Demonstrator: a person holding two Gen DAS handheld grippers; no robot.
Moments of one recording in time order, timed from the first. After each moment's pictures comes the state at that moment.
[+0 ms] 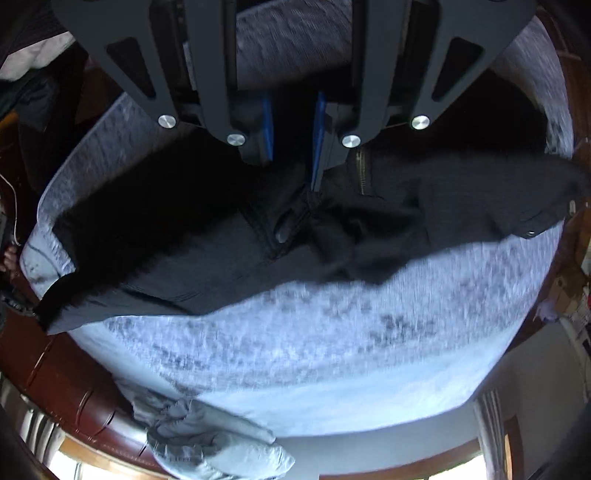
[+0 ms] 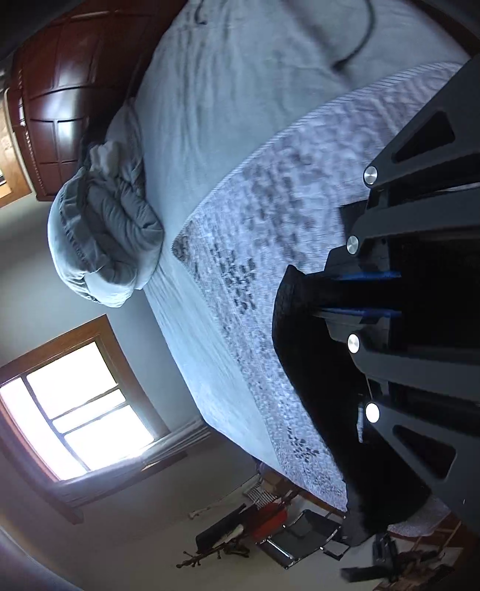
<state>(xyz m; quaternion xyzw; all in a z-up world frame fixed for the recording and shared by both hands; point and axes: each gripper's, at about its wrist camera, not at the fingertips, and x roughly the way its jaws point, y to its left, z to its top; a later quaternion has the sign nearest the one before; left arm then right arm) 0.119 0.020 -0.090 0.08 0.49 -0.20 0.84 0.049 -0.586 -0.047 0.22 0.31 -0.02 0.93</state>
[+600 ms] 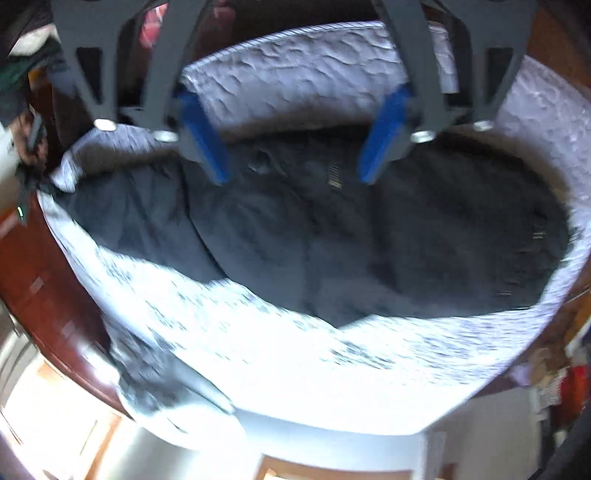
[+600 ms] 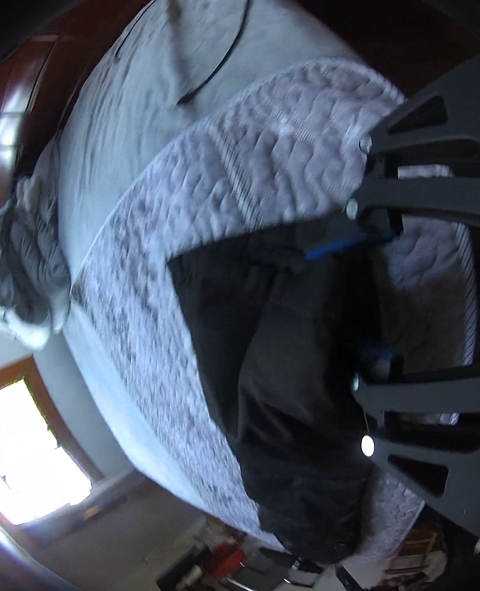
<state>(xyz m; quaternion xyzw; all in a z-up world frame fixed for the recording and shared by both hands) 0.073 0.087 -0.094 -0.06 0.46 -0.15 0.87 -0.025 -0.569 -0.138 0.22 0.46 -0.10 0.85</state>
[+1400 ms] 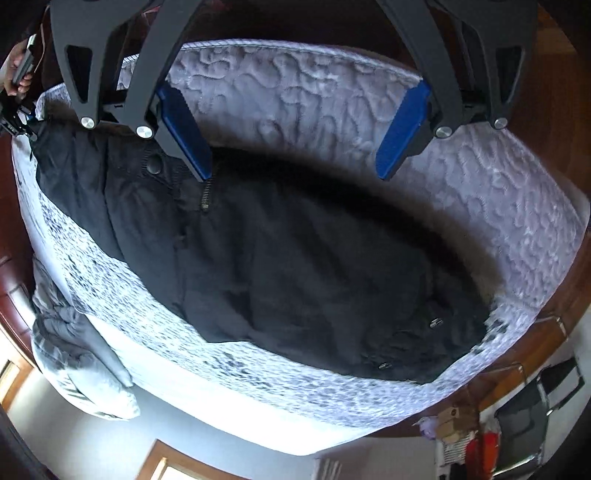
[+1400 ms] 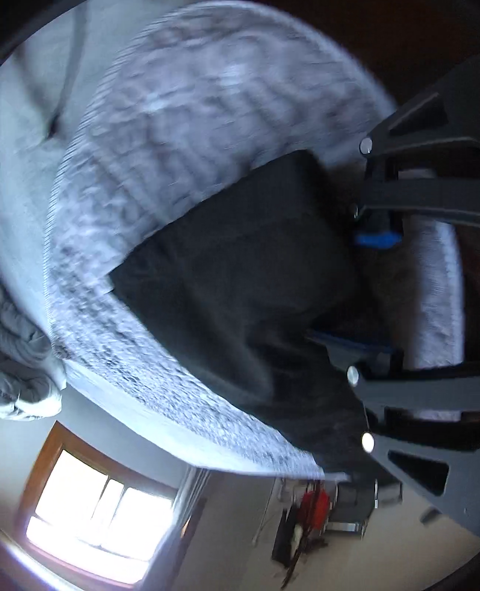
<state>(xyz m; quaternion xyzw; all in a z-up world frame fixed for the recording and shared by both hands) 0.055 0.156 -0.128 -0.13 0.50 0.01 0.85 -0.015 -0.562 -0.164 0.40 0.44 -0.08 0.80</state>
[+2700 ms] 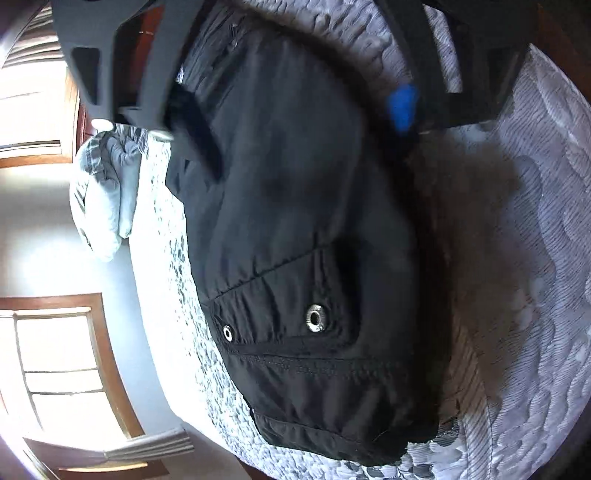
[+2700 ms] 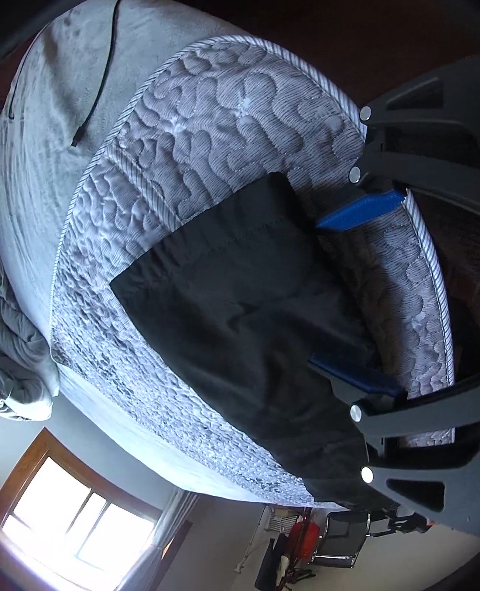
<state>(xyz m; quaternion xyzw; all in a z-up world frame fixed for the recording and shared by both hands) 0.144 0.277 -0.197 -0.51 0.46 0.05 0.72 -0.032 -0.553 -0.148 0.37 0.48 -0.10 0.79</state>
